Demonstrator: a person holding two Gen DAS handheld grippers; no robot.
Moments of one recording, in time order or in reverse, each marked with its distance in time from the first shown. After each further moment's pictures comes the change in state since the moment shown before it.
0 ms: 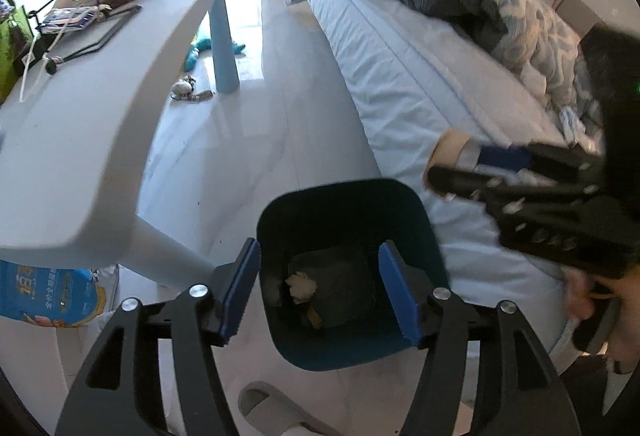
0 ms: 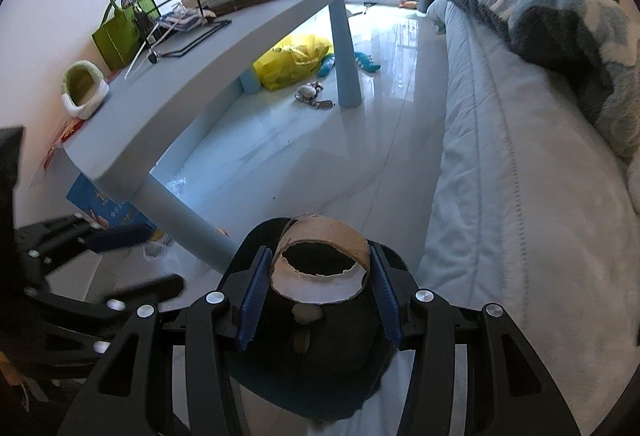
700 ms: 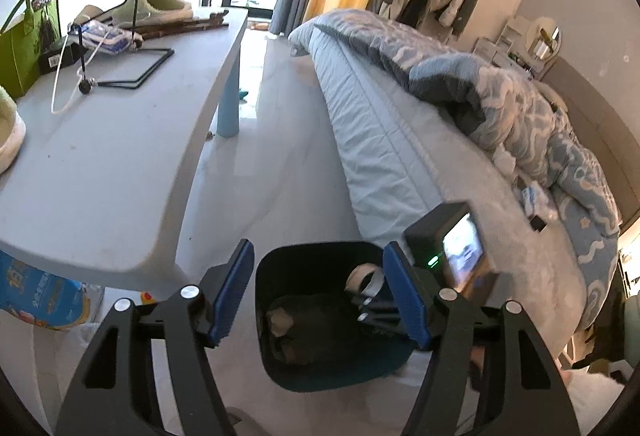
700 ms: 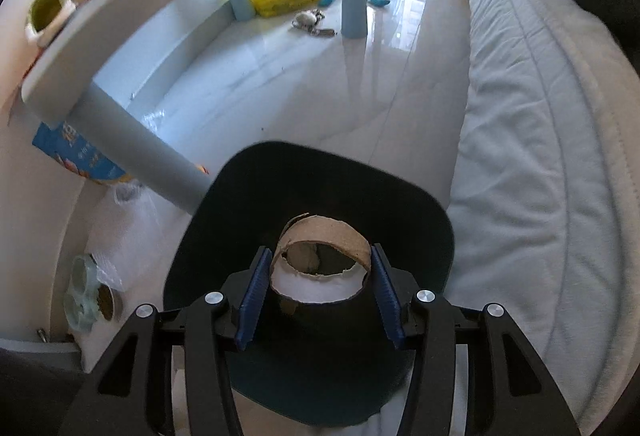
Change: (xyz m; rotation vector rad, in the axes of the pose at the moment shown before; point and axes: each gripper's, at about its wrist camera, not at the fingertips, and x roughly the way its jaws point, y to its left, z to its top) left arm -0.062 0.019 0.016 -0.110 -0.193 -0.088; right arm 0.086 0.020 -0.026 -0.061 0.231 -0.058
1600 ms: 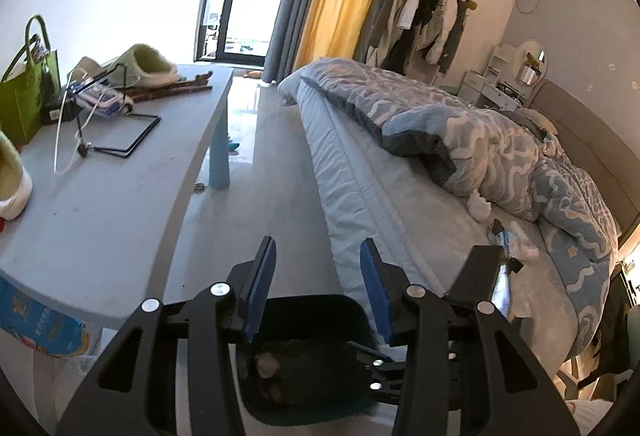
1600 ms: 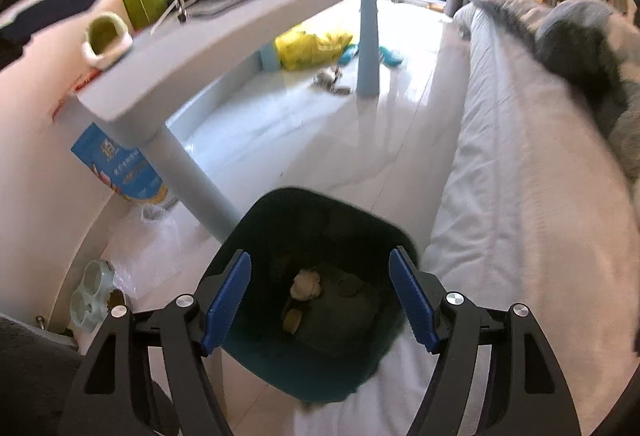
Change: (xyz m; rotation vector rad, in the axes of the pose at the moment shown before) left arm -0.028 -0.050 0.027 0.038 -0.167 0.003; right arm -0.097 -0.013 -0.015 -0.071 -0.226 0.040
